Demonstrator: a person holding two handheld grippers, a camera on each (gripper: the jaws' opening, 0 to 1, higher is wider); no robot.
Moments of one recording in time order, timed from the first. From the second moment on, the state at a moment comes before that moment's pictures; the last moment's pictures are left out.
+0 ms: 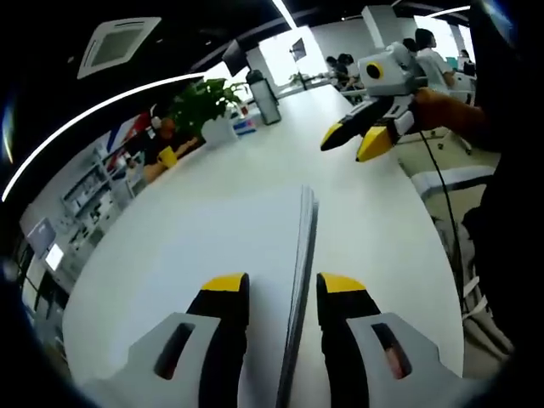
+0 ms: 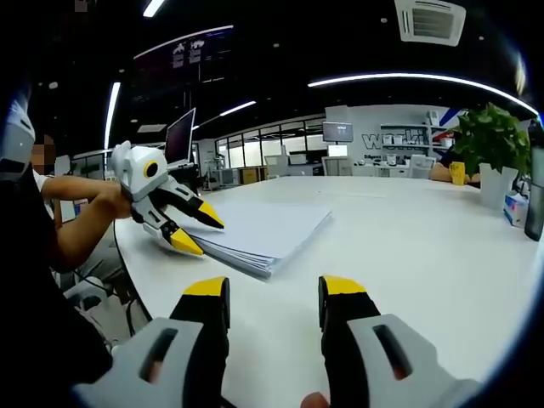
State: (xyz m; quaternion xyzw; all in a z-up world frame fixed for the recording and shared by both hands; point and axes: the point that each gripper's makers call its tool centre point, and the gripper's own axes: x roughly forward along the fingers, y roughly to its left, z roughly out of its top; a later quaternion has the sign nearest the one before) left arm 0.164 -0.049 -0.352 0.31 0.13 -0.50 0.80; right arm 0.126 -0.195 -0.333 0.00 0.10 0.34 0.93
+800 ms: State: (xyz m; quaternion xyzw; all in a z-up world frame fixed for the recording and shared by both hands) left arm 0.163 -0.039 -0.359 0.36 0.09 -0.52 0.77; right arm 0.126 -0.197 -0.334 0.00 0.10 0.34 0.94
